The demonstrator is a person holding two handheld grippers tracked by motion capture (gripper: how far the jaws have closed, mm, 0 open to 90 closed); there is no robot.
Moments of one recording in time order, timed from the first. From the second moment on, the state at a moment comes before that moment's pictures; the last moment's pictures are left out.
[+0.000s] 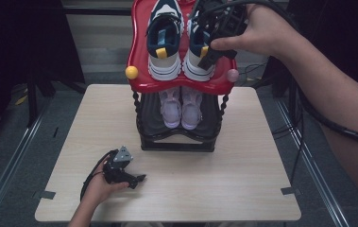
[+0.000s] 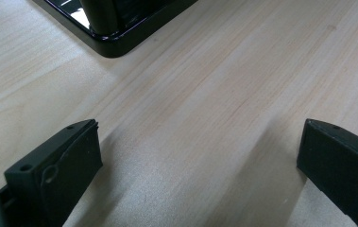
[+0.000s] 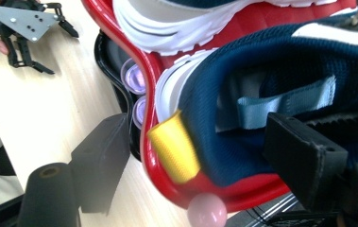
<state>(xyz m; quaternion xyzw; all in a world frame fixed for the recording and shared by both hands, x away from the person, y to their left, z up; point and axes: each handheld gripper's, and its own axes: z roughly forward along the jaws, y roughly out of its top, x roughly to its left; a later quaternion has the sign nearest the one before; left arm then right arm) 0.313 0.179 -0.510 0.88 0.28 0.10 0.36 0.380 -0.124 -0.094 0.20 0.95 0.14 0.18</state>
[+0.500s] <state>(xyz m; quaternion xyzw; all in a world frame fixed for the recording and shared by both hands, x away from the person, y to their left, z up) 0.314 0.178 -0.510 0.88 0.28 0.10 0.36 0.364 -0.148 -0.083 0.21 0.96 0.12 0.17</state>
